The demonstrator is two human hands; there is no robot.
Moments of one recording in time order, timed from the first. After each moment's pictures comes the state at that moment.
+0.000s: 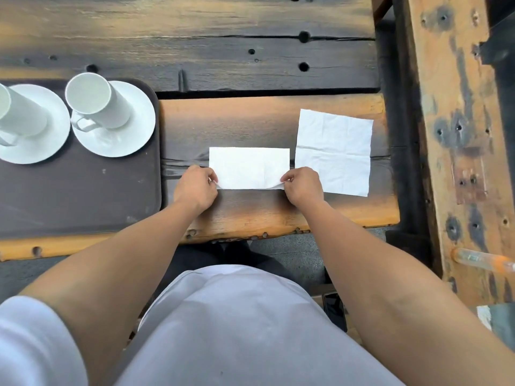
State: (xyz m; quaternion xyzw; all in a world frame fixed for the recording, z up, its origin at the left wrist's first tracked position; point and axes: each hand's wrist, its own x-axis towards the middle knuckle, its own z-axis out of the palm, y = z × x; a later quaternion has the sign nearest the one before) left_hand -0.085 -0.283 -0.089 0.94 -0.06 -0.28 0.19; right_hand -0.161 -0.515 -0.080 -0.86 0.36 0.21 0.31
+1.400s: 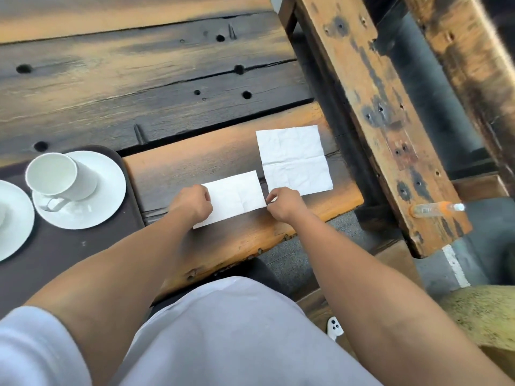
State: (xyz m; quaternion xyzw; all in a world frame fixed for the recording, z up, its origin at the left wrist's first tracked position) left_hand -0.030 -0.318 -0.058 0.89 -0.18 -0.41 0.11; right_hand -0.170 -0.501 -0.030 -0.81 0.42 0.27 0.31
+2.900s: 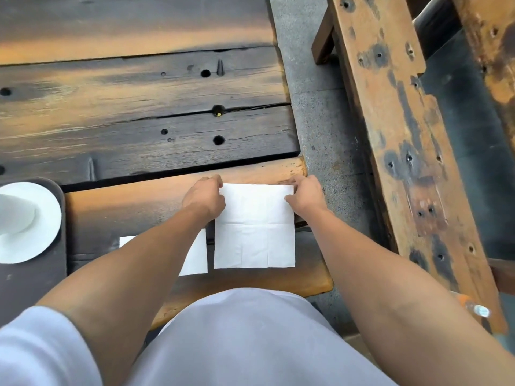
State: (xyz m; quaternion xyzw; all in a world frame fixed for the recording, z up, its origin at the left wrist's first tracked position) left_hand 0.008 -0.548 -0.082 0.93 -0.11 -0.32 0.13; right_hand -0.092 -0.772 -0.084 -0.87 0.37 0.21 0.25
